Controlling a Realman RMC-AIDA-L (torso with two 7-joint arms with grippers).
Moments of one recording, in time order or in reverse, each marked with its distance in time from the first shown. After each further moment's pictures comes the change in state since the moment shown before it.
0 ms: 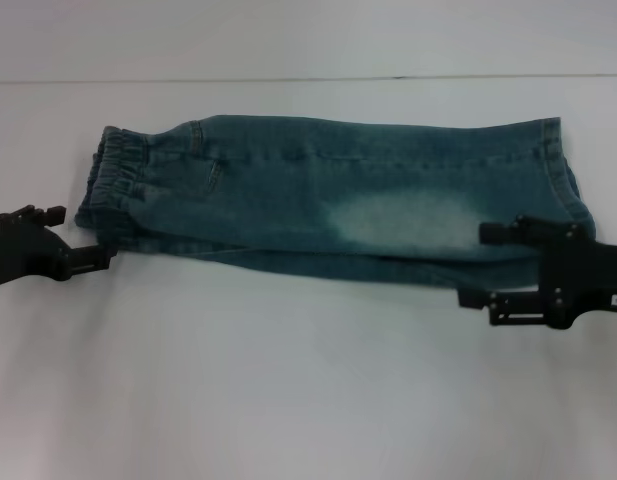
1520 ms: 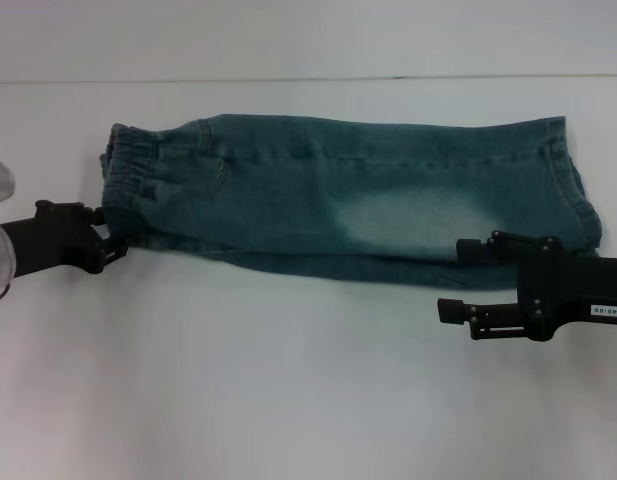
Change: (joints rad) left arm -0.088 0.001 0.040 -0.080 0.051 -0.083 0.062; right arm 0.018 0.000 -0.049 0.038 0.000 0.011 0.042
